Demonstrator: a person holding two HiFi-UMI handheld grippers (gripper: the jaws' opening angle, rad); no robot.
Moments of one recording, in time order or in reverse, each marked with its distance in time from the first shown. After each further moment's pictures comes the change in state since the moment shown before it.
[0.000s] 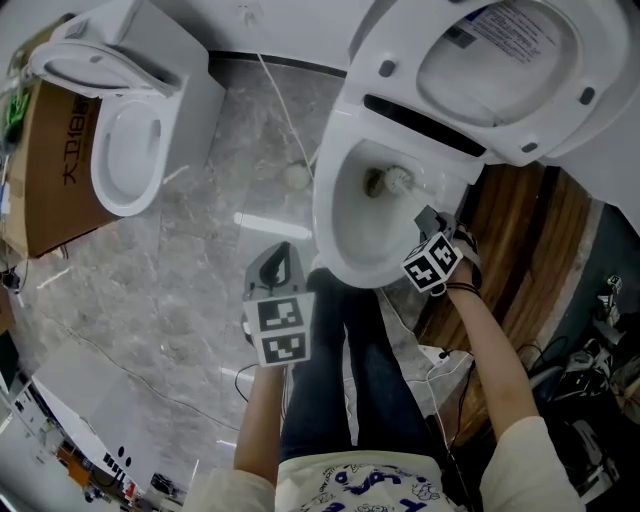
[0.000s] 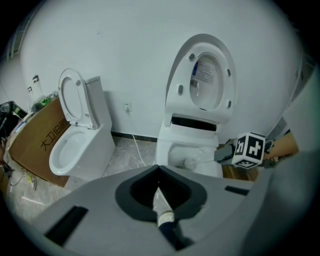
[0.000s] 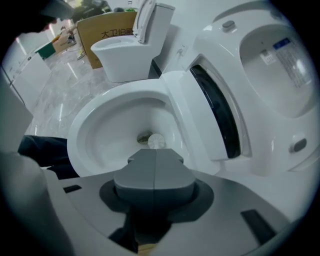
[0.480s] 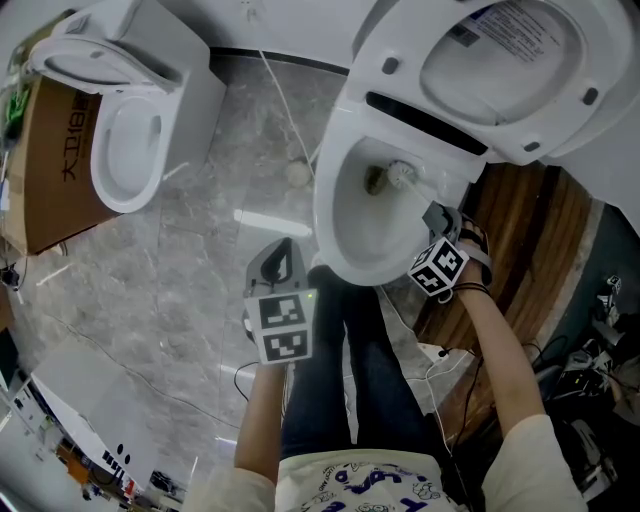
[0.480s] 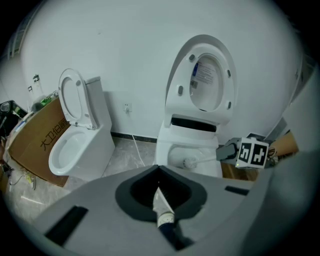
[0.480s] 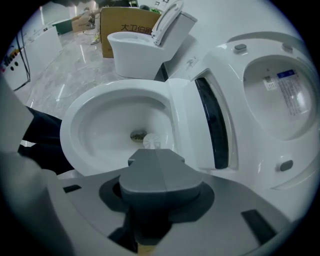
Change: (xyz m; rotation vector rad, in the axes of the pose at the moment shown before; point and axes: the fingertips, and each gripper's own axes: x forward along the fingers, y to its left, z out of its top) left arm 0.000 -0.001 0.003 -0.005 -0.008 -0.003; right arm -0.005 -0.015 -0.004 -0.181 -0.037 -0.112
